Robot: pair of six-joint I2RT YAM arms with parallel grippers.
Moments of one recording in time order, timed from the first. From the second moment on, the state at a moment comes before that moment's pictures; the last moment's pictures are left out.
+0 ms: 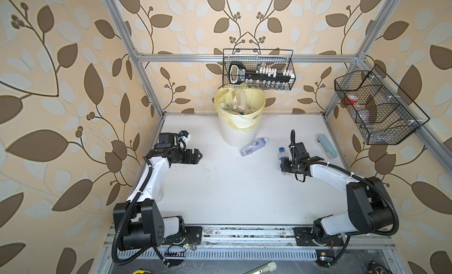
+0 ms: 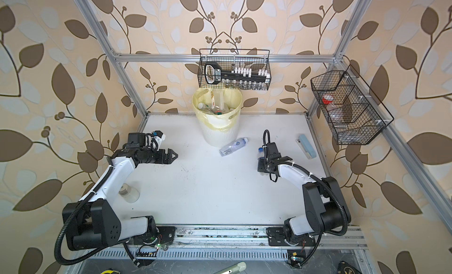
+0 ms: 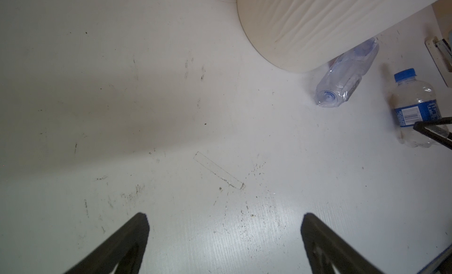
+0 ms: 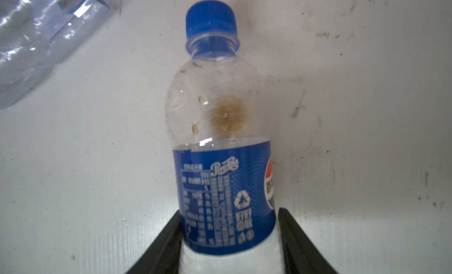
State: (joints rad) left arm 0.14 1.28 0.95 -0.66 0.45 0.12; right arm 0.26 1.45 0.77 -0.38 0.08 0.39
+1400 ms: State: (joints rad) left arm 0.17 1.26 0.94 -0.66 0.49 0.12; right arm 0.39 1.03 1.09 -0.50 -0.01 0.56
